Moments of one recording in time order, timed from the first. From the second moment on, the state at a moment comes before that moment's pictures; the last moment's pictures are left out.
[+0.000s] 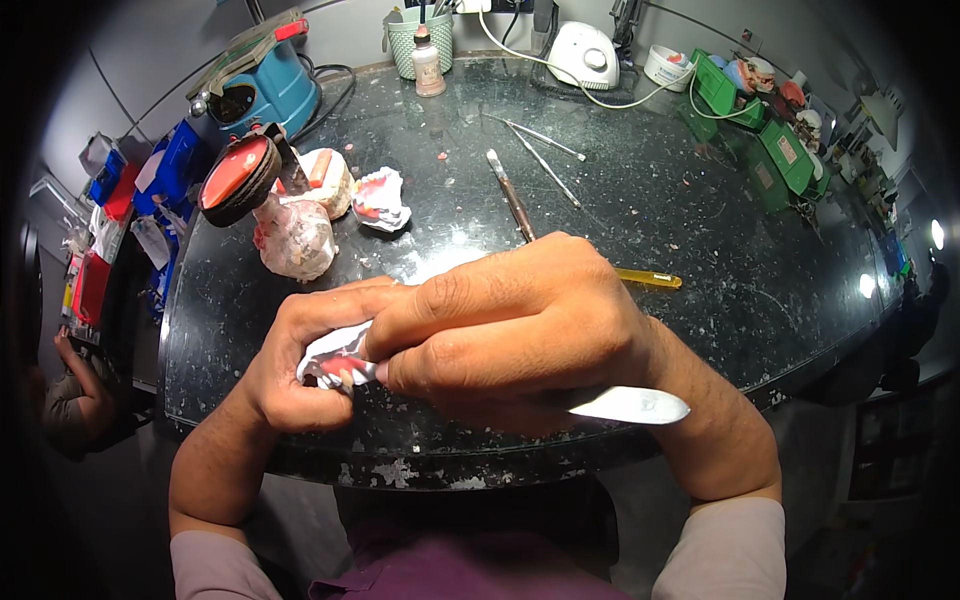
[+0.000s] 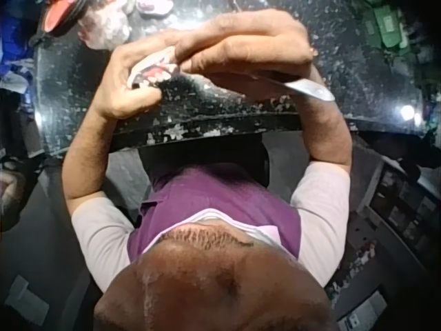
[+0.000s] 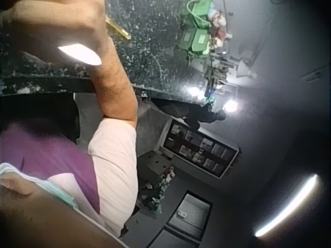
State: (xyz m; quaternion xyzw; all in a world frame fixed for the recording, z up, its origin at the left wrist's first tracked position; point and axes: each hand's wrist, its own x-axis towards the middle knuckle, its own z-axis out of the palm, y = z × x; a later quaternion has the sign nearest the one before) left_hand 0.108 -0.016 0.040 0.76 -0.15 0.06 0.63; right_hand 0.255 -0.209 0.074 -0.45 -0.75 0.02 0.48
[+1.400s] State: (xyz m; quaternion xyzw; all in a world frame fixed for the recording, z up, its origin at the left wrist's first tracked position) left_hand 0.106 -0.012 0.034 0.77 -0.17 -0.05 0.61; right_hand 0.260 -0.196 0.066 -0.44 -0.74 0.04 0.50
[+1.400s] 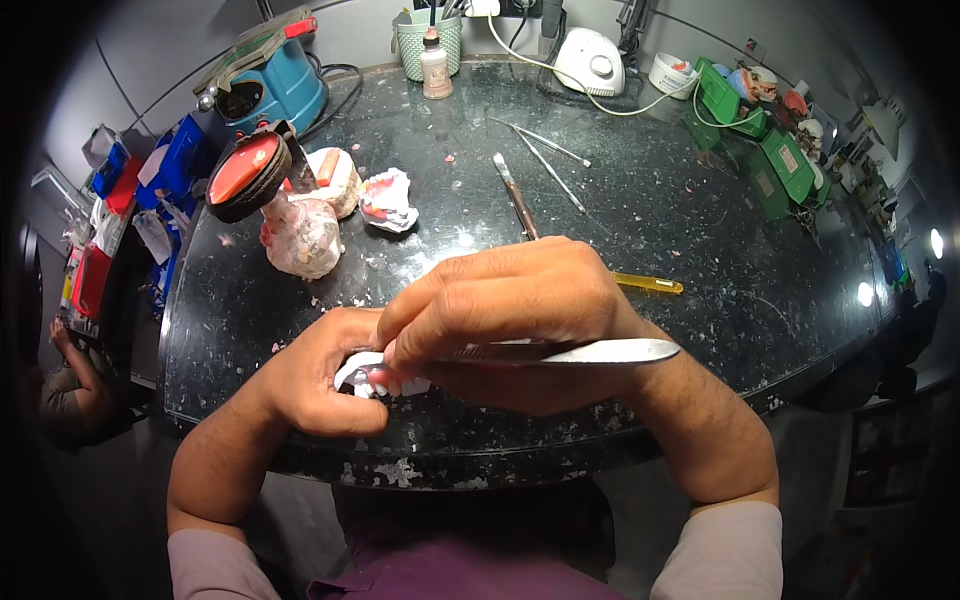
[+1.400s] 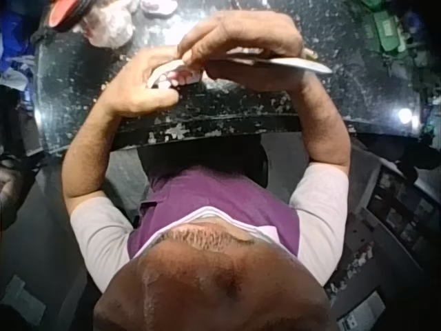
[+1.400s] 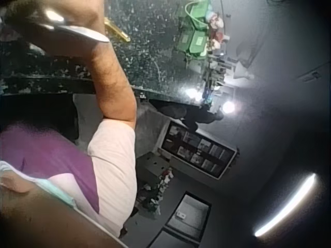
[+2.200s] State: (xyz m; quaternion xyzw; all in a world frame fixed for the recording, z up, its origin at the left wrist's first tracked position) left_hand 0.113 -0.032 0.023 0.70 0.03 0.10 0.71; right_hand 0.254 -0.191 0.042 -0.52 -0.64 0.03 0.56
